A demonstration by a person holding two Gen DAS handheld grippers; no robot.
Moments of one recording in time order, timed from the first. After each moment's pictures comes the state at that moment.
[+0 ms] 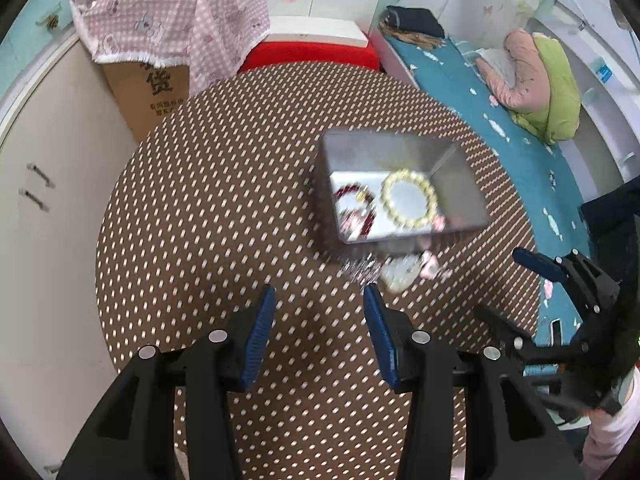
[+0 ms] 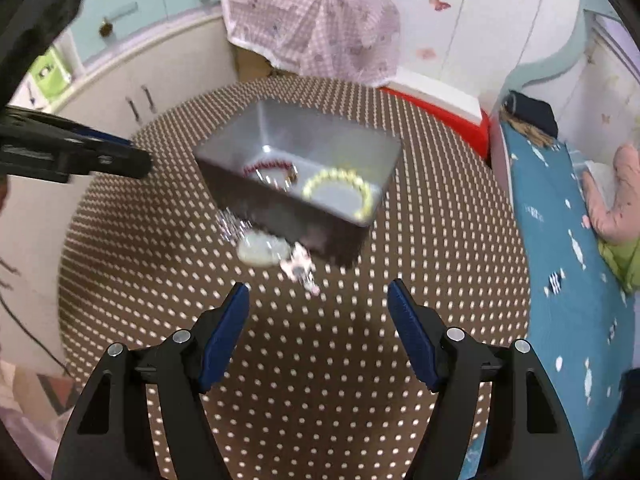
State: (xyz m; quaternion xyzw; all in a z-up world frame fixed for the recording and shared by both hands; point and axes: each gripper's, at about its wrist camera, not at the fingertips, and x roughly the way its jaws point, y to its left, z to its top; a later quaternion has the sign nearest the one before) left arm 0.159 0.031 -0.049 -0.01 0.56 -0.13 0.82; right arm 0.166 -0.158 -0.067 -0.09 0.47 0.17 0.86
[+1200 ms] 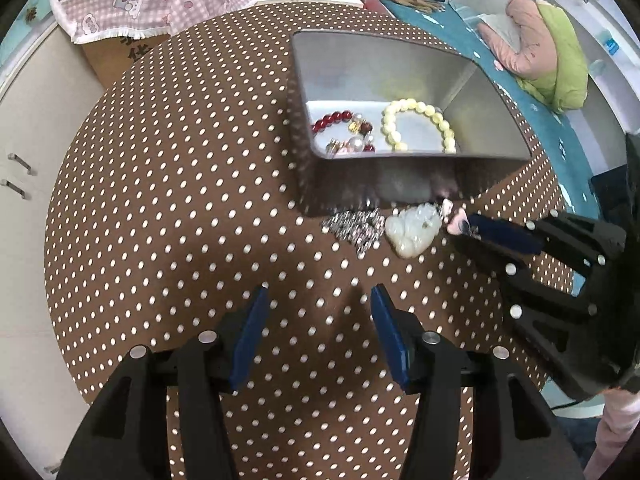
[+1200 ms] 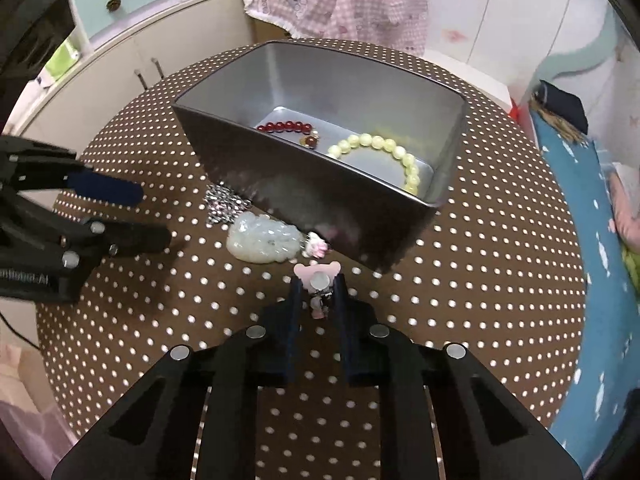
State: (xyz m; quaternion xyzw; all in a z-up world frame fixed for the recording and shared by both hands) left arm 0.168 -0.018 -0.116 0.01 0.60 -0.13 0.79; right arm 0.207 -0.135 -0.118 -0.10 0.50 0.20 0.84
